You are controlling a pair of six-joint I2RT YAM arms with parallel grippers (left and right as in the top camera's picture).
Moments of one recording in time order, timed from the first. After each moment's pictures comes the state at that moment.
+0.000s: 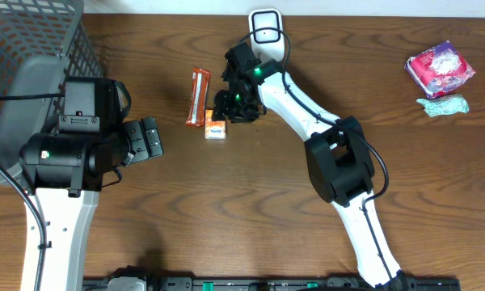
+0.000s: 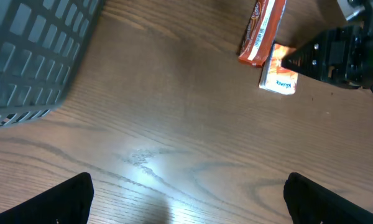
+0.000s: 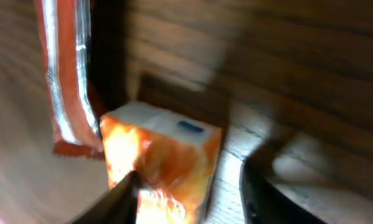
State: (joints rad) left arm -0.07 1.22 1.42 -1.31 -0.06 -0.31; right arm 0.55 2.48 2.07 -0.88 -0.44 0.49
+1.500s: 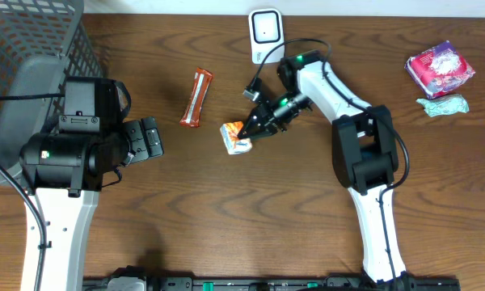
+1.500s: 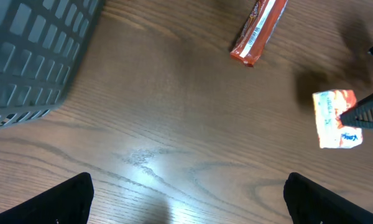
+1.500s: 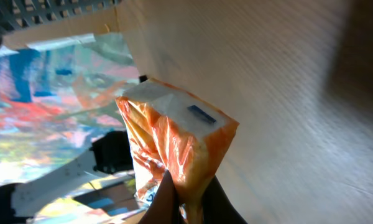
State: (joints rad) left arm -0.07 1.22 1.42 -1.31 -0.06 -0.31; right arm 0.35 2.48 2.01 -1.43 -1.13 -0.27
